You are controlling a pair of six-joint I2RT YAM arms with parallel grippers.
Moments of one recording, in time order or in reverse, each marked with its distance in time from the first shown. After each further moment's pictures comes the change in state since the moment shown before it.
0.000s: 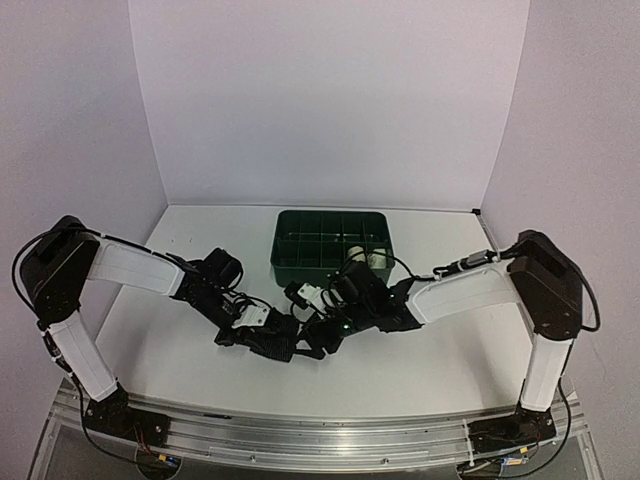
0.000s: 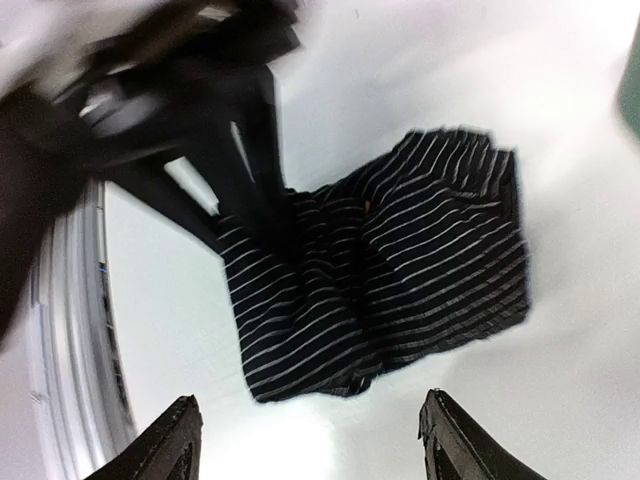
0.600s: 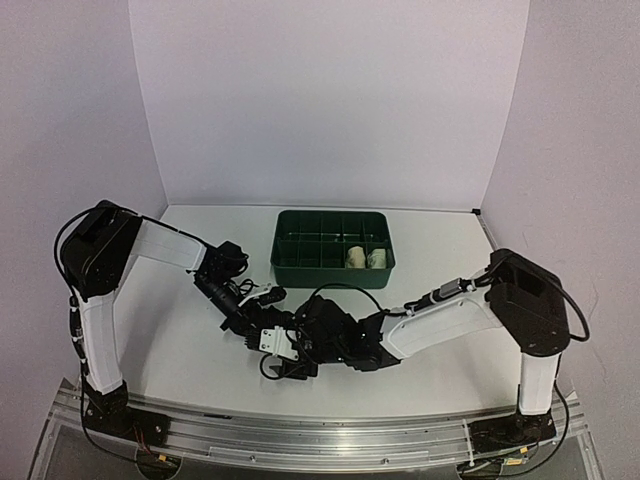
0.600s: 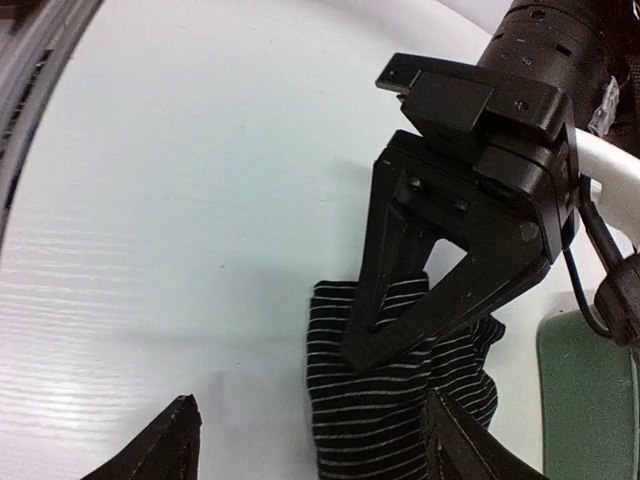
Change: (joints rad) left arm 0.119 0.300 0.305 -0.344 0.291 -0.146; right arm 0.209 0.112 0.063 0.140 0.448 -0.619
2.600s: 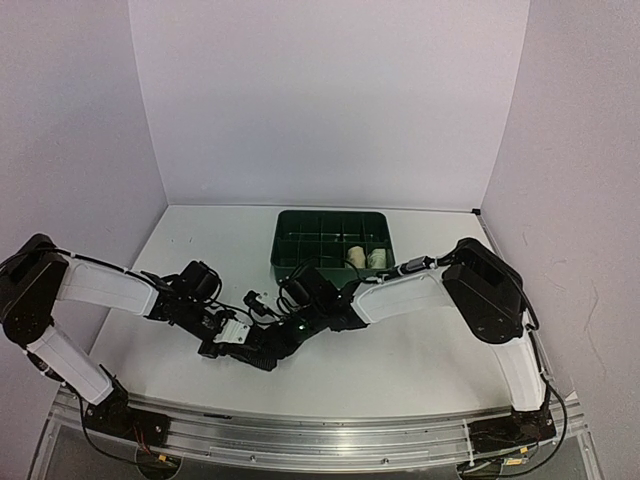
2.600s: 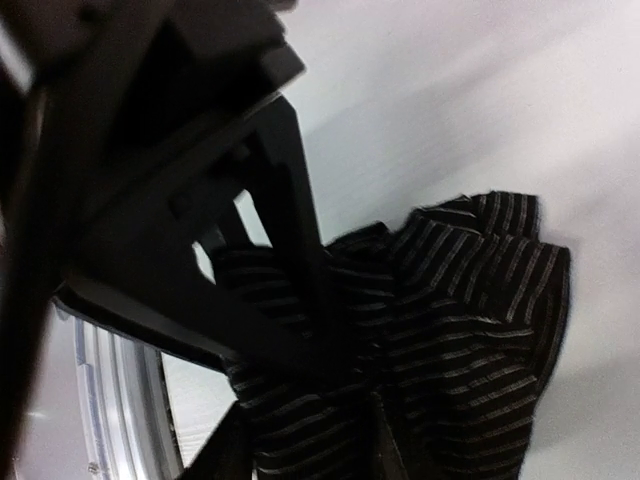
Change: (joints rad) left arm -0.098 -0.489 -0.525 0.462 -0.351 0.214; right arm -0.152 0.208 0.315 -0.227 -0.628 0.786
